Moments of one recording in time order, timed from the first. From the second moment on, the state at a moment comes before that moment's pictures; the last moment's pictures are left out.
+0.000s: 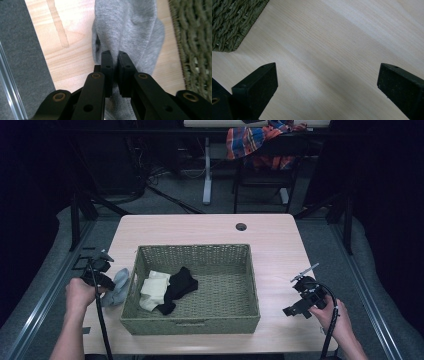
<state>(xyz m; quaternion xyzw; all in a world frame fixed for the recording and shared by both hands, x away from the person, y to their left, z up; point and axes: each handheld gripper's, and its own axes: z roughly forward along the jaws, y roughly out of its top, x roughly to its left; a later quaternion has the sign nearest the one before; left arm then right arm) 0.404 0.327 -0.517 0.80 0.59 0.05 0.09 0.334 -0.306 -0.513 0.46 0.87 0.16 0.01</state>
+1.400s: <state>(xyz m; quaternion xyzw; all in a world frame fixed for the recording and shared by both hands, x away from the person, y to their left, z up) 0.327 0.324 -0.493 0.77 0.61 0.13 0.10 0.343 -0.294 -0.513 0.45 0.88 0.16 0.00</state>
